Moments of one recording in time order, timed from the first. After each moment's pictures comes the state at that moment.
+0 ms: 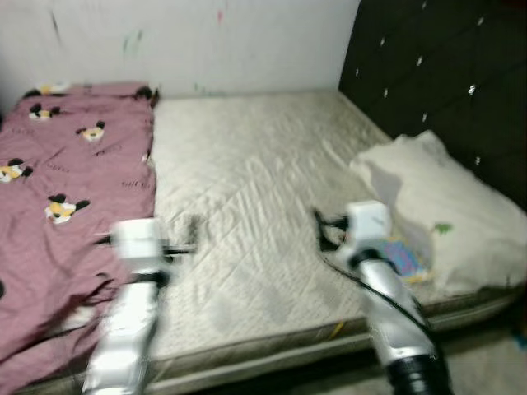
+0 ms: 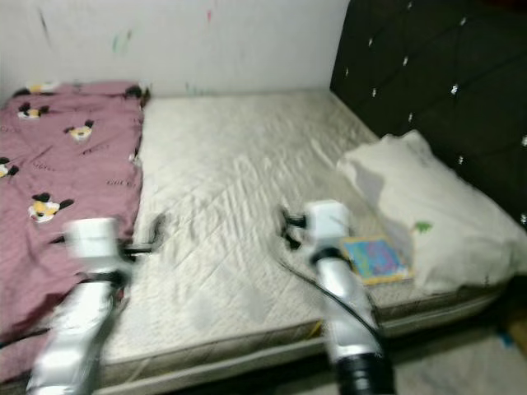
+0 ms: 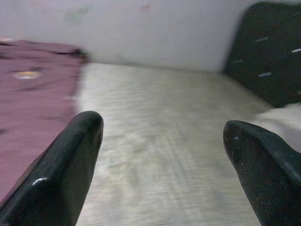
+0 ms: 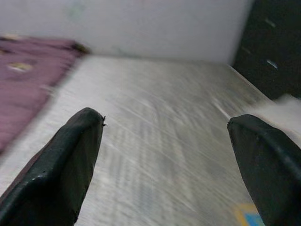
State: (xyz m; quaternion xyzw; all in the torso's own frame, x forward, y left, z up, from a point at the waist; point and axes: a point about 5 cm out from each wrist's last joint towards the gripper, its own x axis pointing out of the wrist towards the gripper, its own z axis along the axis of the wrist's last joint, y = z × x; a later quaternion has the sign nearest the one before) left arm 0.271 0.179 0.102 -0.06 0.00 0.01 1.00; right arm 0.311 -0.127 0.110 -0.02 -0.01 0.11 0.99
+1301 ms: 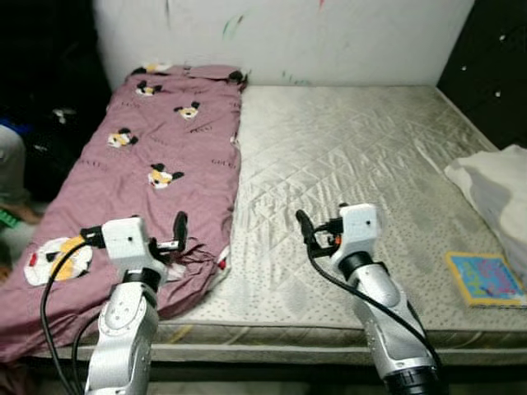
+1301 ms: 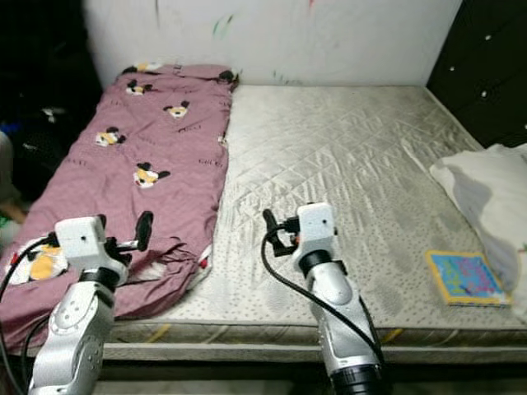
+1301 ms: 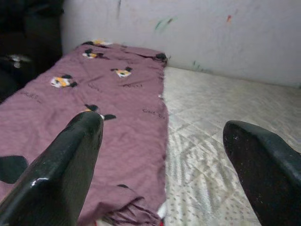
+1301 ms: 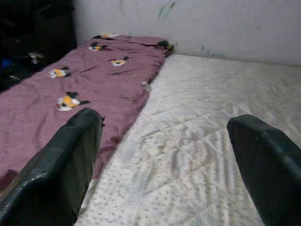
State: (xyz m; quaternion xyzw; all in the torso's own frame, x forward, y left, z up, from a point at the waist) left arm 0.275 0.169 0.106 -0.09 -0.01 0.01 1.00; right arm 0.302 -0.126 0.109 -0.02 0.01 0.12 0.99
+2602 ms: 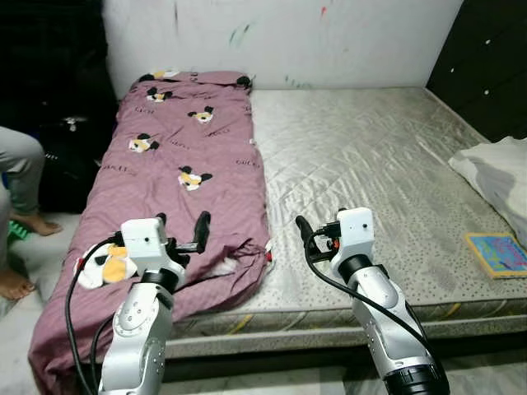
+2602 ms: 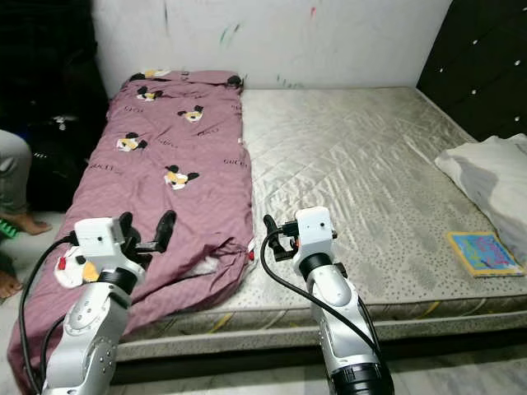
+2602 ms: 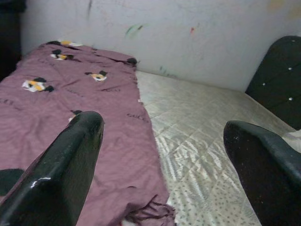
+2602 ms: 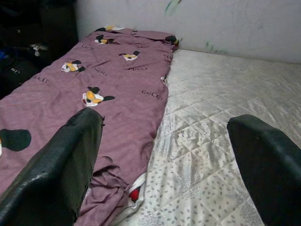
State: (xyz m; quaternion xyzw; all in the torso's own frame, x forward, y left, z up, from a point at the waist) left arm 0.274 0.152 0.109 -0.12 -0.02 -0.06 0.99; right arm 0.303 -0.120 0.101 -0.02 0.03 0.13 0.99
